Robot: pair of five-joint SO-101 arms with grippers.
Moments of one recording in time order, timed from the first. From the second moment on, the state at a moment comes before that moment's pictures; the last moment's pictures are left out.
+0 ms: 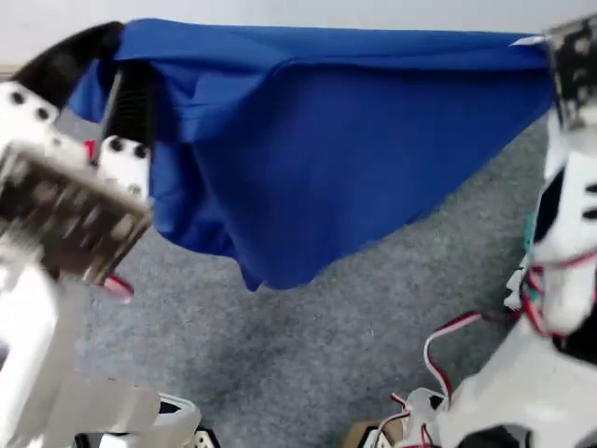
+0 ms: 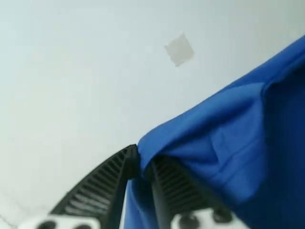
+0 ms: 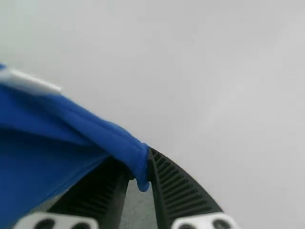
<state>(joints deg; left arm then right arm) 9.5 -11.6 -75.6 97.2 -27.6 19.0 -26.5 -37.8 76.1 35.9</state>
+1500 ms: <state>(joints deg) 8.5 -56.7 -5.7 92.0 -32.9 19.9 -51.0 -4.8 81.7 39.6</state>
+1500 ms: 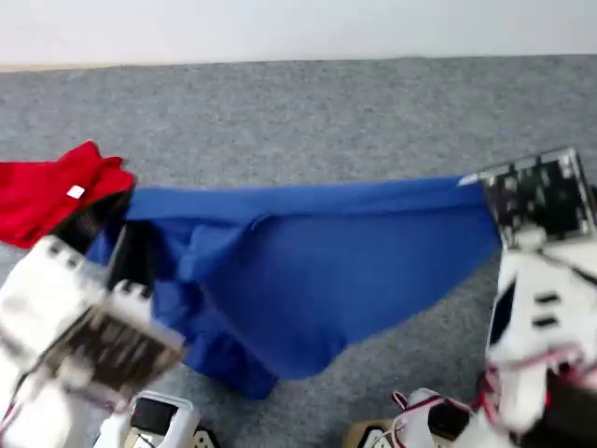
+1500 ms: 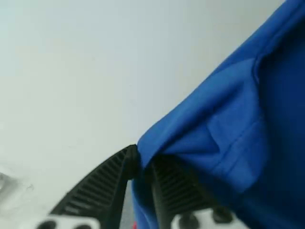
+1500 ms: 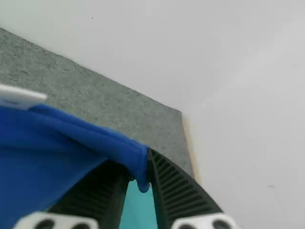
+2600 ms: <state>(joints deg) 4.1 -38.8 48.8 29.4 -37.7 11.1 -38.9 42.9 21.3 44.0</state>
